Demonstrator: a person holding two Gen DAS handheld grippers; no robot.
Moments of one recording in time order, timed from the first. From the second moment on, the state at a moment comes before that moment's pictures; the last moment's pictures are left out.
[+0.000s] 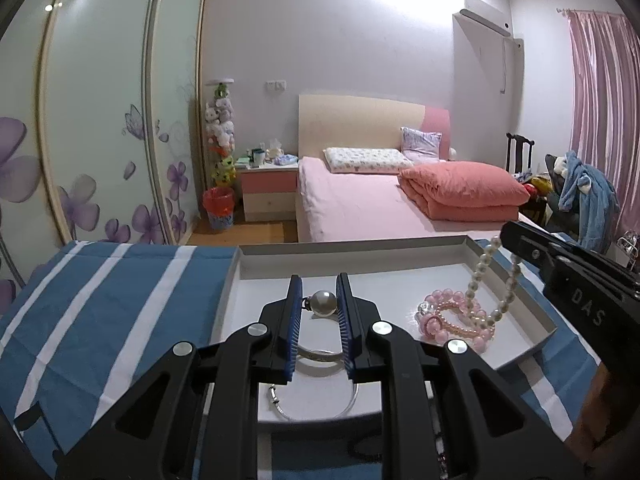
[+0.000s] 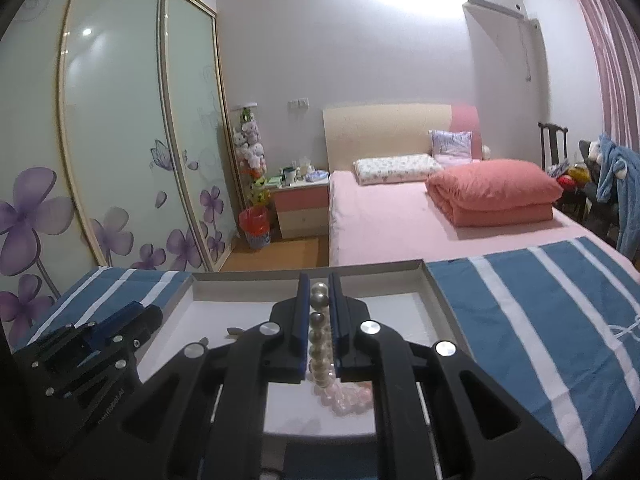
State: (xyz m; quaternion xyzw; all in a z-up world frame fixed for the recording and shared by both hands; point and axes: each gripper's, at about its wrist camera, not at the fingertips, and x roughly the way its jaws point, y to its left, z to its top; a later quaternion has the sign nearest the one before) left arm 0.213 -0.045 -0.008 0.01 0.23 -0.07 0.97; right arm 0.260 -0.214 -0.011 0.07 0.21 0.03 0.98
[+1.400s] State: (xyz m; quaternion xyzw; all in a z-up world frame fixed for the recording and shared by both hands) left arm 0.167 0.008 -0.014 -0.02 0.31 -0.10 0.95; right arm 0.195 -0.222 -0.060 0.06 0.36 0.08 0.93
